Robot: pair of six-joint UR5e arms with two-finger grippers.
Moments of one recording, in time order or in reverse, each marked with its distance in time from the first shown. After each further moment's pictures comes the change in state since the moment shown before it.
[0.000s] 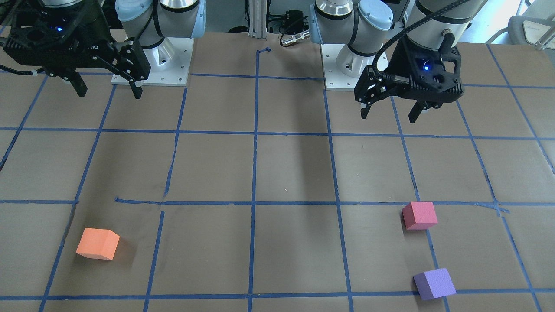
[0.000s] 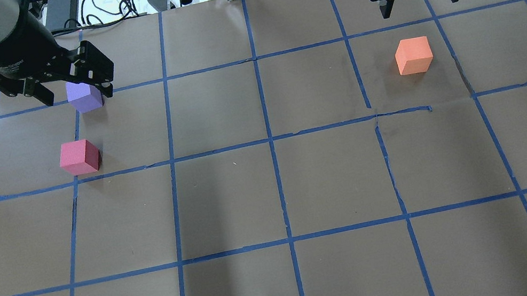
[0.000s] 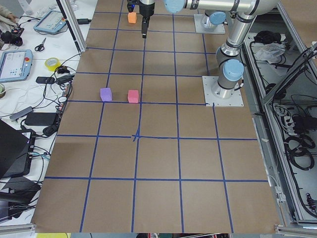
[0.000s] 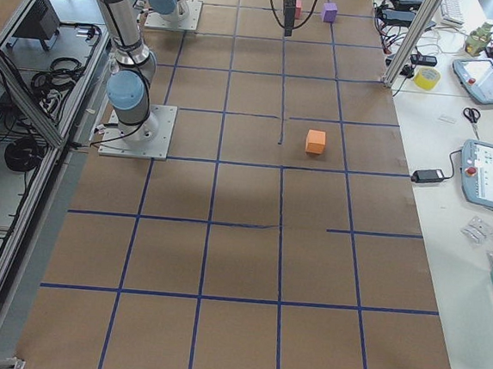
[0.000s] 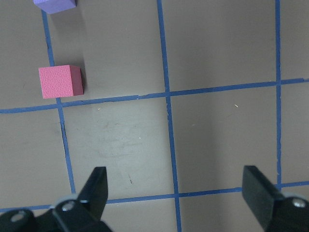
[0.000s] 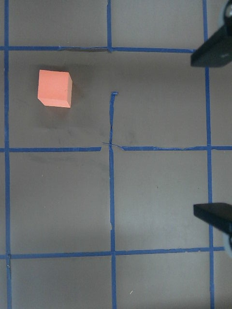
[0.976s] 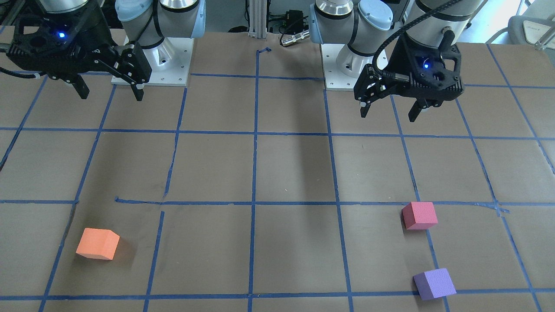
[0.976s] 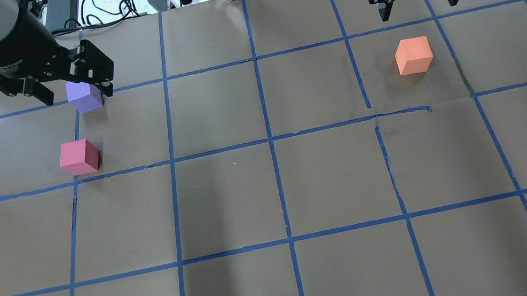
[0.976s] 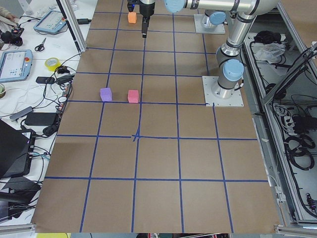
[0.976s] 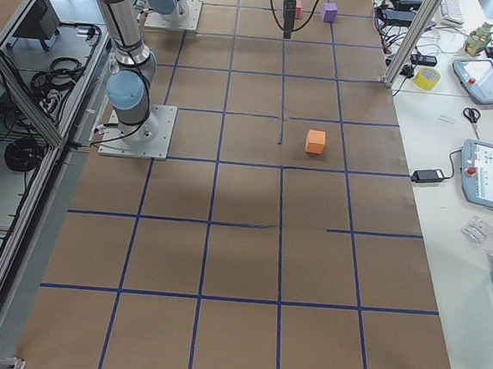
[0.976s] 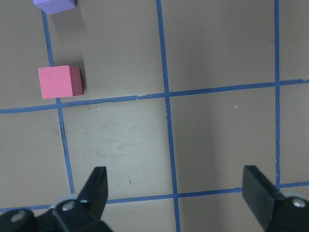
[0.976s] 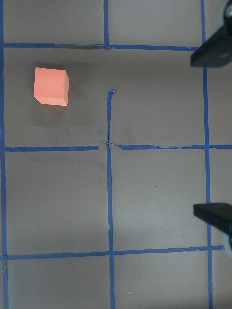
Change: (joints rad) left arm -0.003 0.006 0.001 0.000 -0.001 -0.003; right arm -0.002 0.008 0.005 0.004 0.005 0.003
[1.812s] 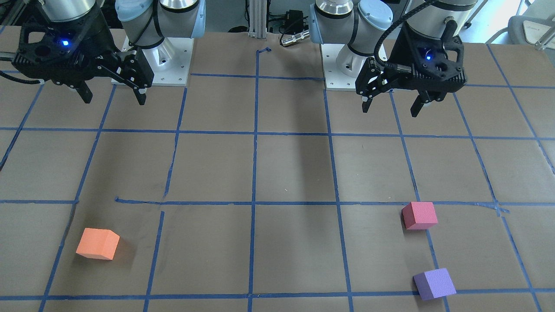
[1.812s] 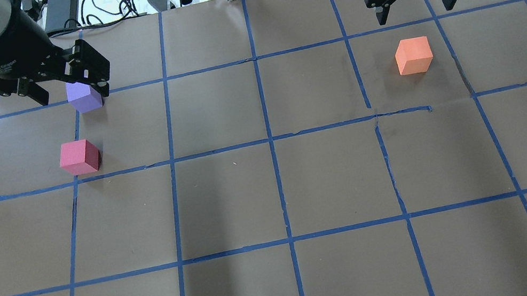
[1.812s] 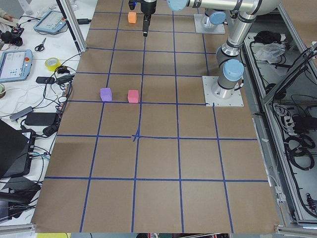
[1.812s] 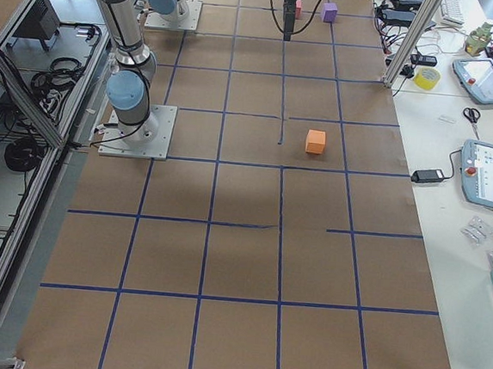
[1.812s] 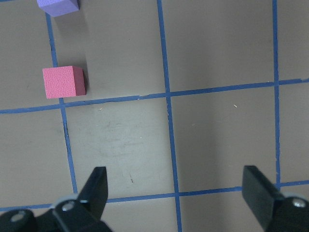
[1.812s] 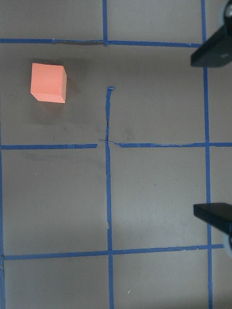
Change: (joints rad) left arm 0.002 0.015 -0.001 -0.004 0.003 0.003; right arm 0.000 0.011 0.007 -0.009 0.009 0.001
